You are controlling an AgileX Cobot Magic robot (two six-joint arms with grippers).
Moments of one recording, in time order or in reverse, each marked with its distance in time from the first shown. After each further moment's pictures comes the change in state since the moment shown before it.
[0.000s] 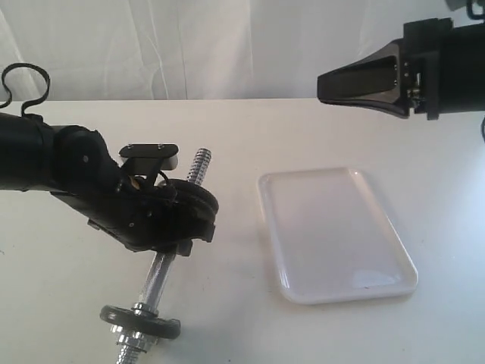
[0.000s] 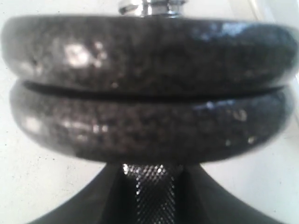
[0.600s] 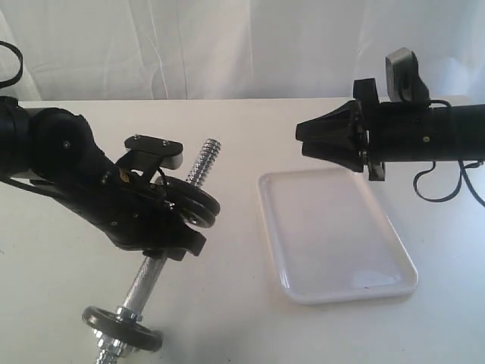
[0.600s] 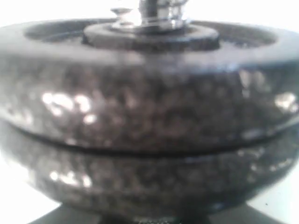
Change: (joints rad) left arm -0.015 -0.093 0.000 0.017 0.110 0.165; right arm -0.009 0.456 -0.005 0.186 -0.010 0.000
